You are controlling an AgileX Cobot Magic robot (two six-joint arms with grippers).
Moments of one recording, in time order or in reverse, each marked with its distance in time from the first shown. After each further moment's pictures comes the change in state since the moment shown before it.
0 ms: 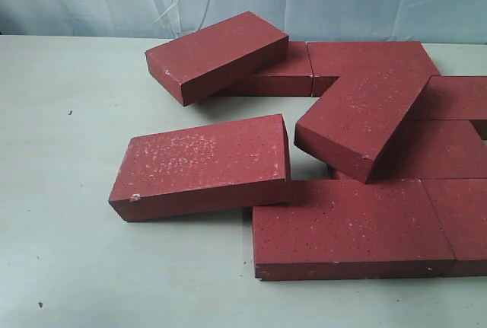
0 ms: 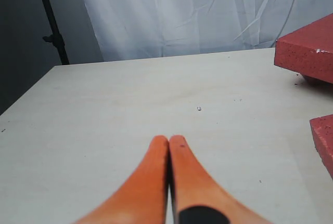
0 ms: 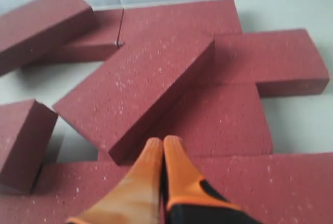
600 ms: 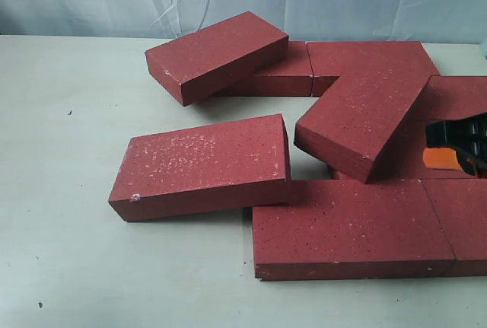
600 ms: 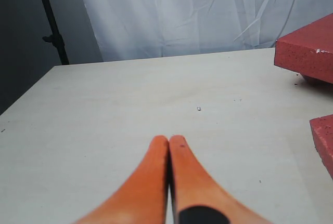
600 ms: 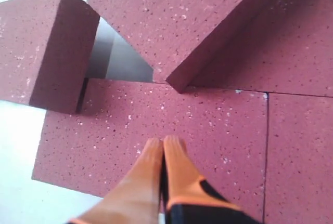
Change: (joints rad) left arm 0.000 0.000 0.000 0.000 0.000 0.000; right arm 0.000 0.384 0.021 0.387 0.070 -0.364
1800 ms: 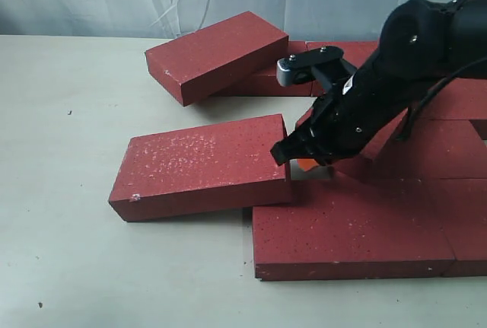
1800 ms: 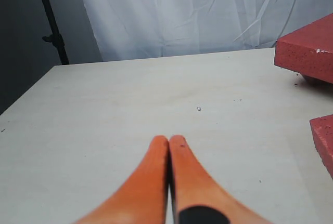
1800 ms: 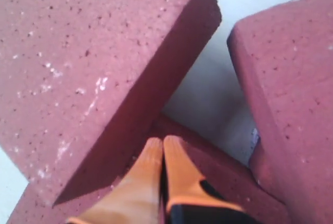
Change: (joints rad) left arm 0.000 0.000 0.000 0.000 0.000 0.000; right arm 0.487 0.616 -0.377 -0.280 -0.088 0.152
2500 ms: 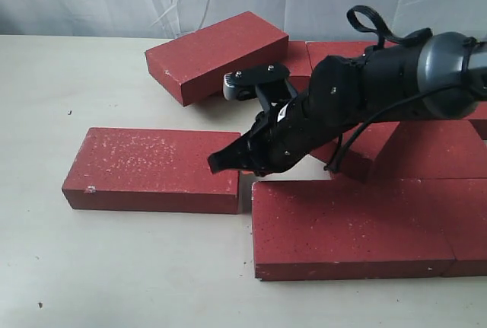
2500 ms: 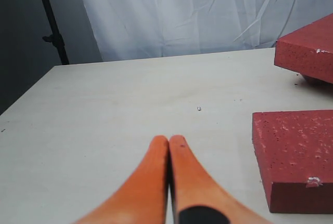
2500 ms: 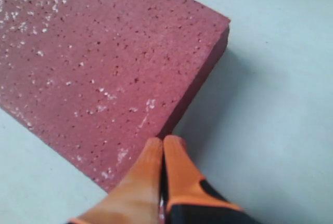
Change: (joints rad) left arm 0.000 0.000 0.000 0.000 0.000 0.000; right arm 0.165 0.143 -0.006 0.110 -0.325 0.072
